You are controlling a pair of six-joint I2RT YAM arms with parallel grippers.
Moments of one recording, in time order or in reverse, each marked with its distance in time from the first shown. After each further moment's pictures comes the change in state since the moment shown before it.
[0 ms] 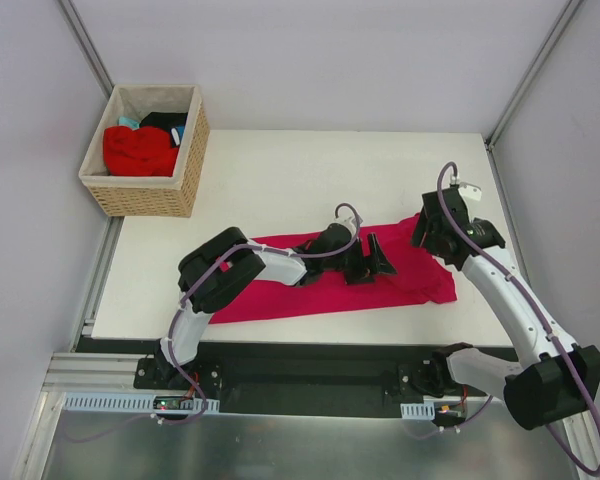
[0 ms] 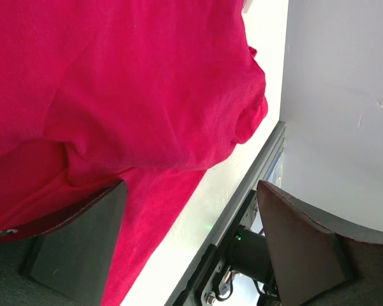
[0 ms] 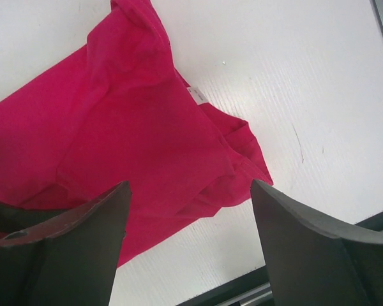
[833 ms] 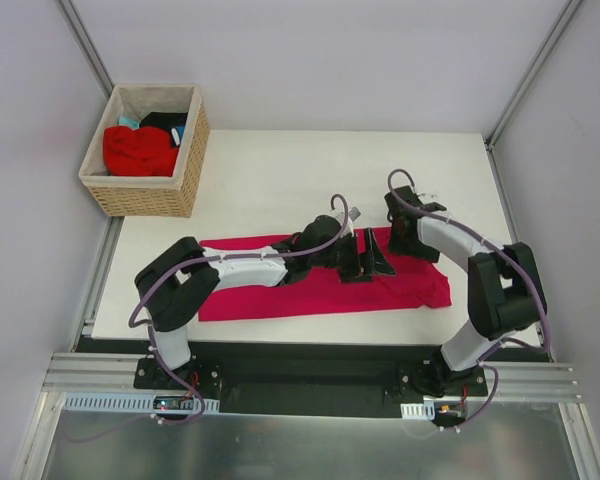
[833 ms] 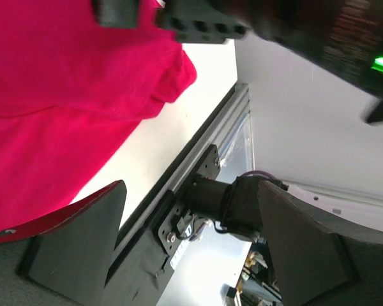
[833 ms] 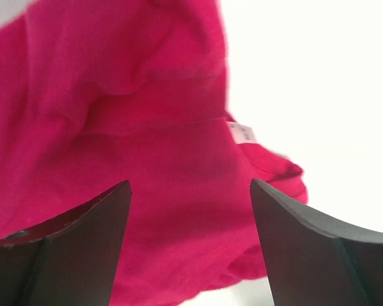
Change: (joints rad) left arm -0.010 -0.302 -0.077 -0.186 0.055 0.026; right arm 0.024 0.531 0.001 0.175 -0.009 0.006
